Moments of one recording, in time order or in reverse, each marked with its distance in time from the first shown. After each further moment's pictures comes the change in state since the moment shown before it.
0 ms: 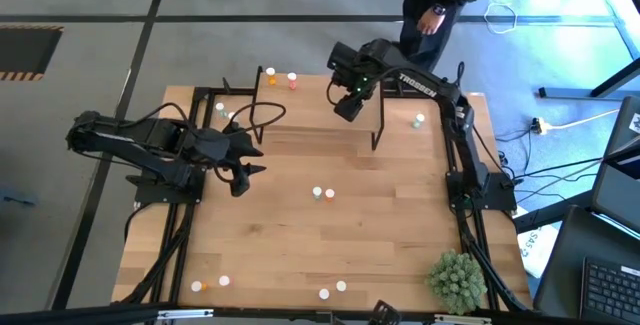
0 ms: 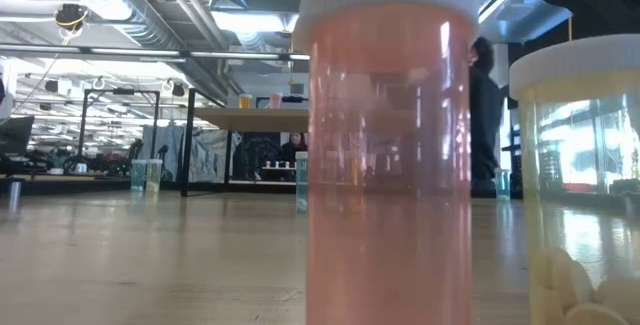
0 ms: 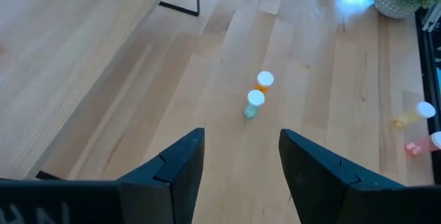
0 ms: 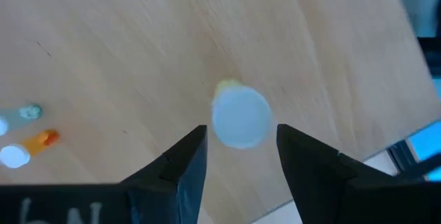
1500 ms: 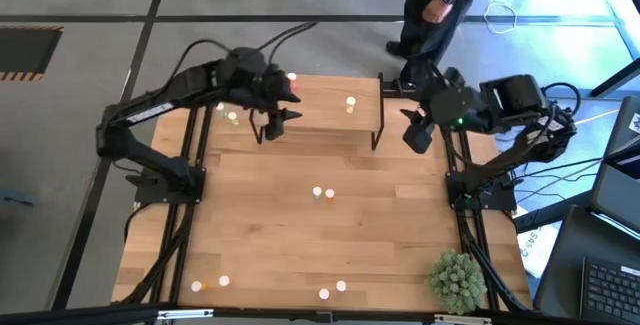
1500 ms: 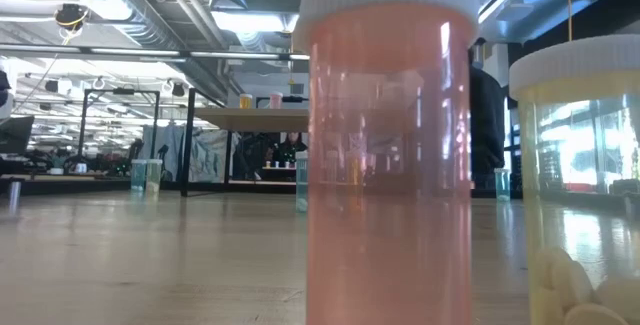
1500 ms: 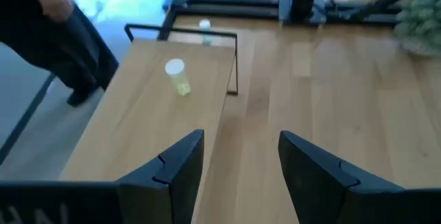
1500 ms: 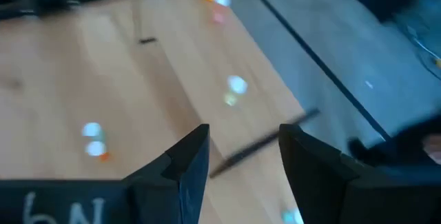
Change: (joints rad) left arm 0.533 0.405 0.496 0.015 0.416 0.528; right arm 0.600 -0.692 -0.241 0.004 0.590 0.318
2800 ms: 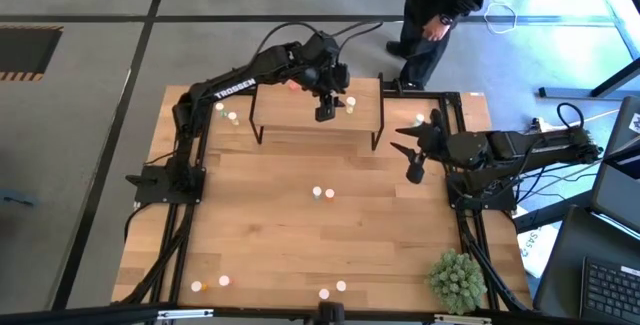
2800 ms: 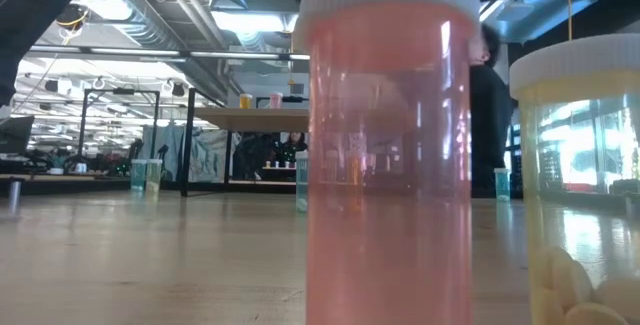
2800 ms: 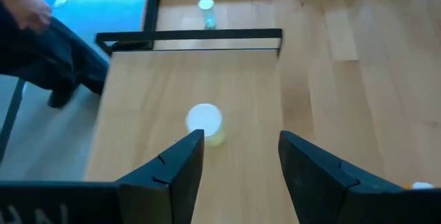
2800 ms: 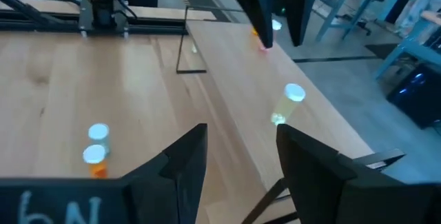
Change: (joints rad) left arm 0.104 0.618 0.537 -0.110 0.108 0.220; right arm 0.056 -0.637 -1.254 1.118 -0.021 -0.395
